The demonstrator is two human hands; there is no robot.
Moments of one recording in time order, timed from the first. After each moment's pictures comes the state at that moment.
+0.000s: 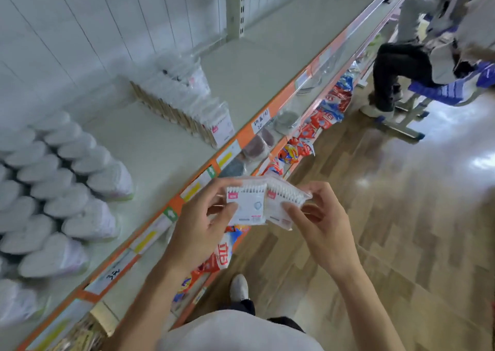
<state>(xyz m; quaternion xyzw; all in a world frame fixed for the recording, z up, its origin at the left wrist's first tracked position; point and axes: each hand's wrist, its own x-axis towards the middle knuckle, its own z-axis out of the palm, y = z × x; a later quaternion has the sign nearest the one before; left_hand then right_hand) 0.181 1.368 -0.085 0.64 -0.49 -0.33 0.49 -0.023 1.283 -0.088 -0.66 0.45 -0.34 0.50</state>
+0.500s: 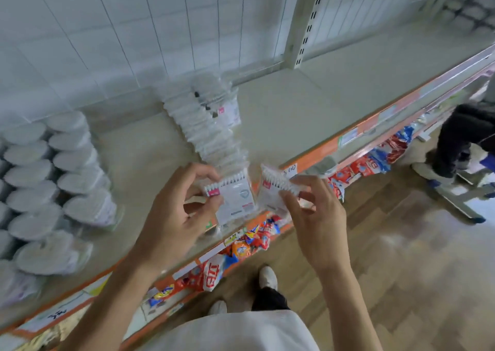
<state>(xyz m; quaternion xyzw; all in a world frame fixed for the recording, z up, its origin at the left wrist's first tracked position) 0.228 1.269 -0.062 0.71 -0.38 -0.22 0.55 0.062 1.111 -0.082 -0.79 0.37 -0.30 0.38</state>
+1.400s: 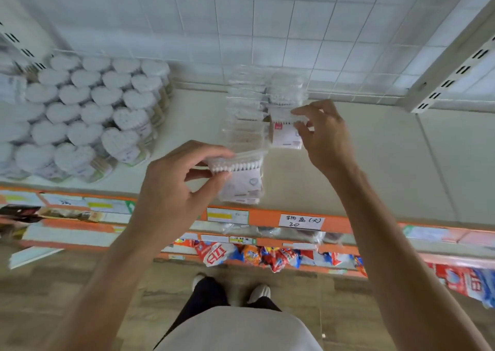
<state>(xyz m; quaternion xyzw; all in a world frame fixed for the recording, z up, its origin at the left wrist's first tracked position) 0.191 1.193 -0.035 0.86 -0.19 0.05 0.48 0.274 0.925 -0.096 -0.94 -0.01 -0.17 0.28</state>
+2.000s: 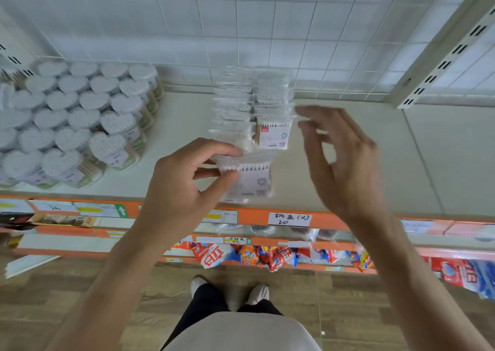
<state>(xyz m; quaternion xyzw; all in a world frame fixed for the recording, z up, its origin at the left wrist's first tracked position) 0.188 1.165 -0.030 0.84 -0.20 0.03 0.50 0.185 0.932 -0.035 -0.89 -0.09 -0.28 0.36</state>
